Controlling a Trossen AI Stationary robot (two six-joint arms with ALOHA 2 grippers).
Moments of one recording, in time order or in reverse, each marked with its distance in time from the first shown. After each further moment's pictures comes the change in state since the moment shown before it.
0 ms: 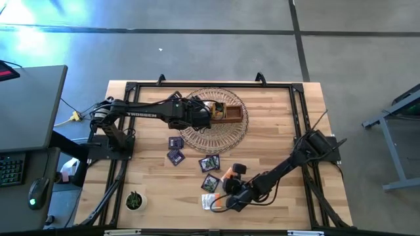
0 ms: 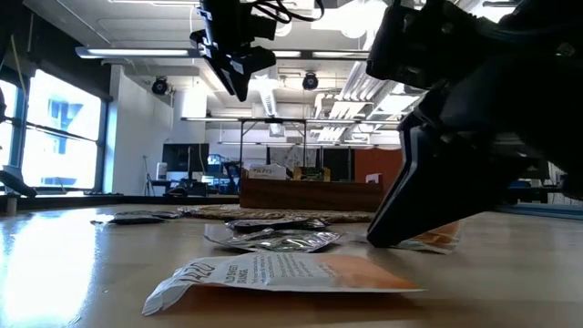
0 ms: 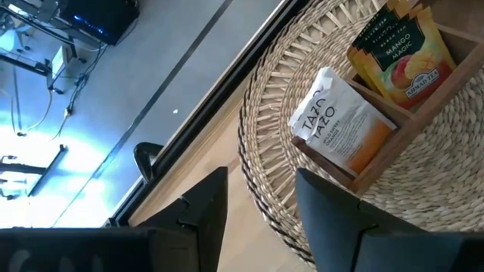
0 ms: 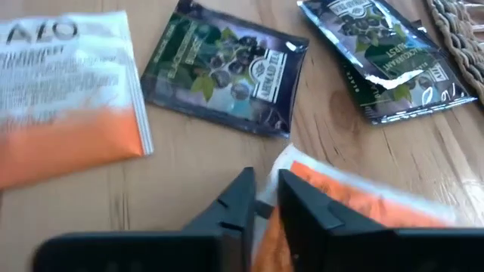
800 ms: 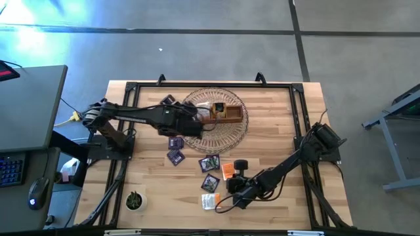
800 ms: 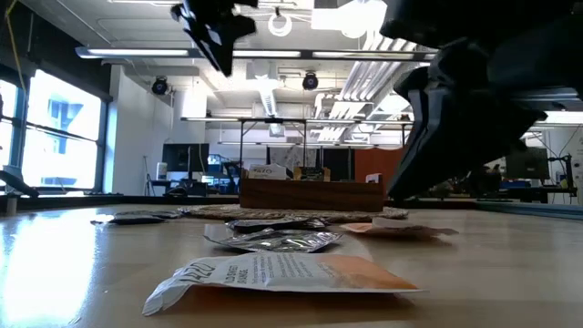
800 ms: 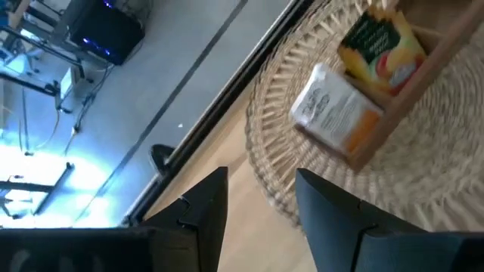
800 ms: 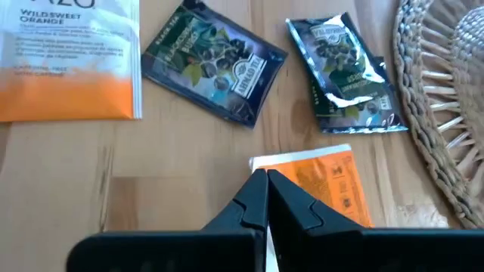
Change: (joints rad) left arm -0.119 -0.095 -0.004 -0.129 -0.056 -0.083; right arm -0.003 -0.135 -0.008 -0.076 -0.002 -0.204
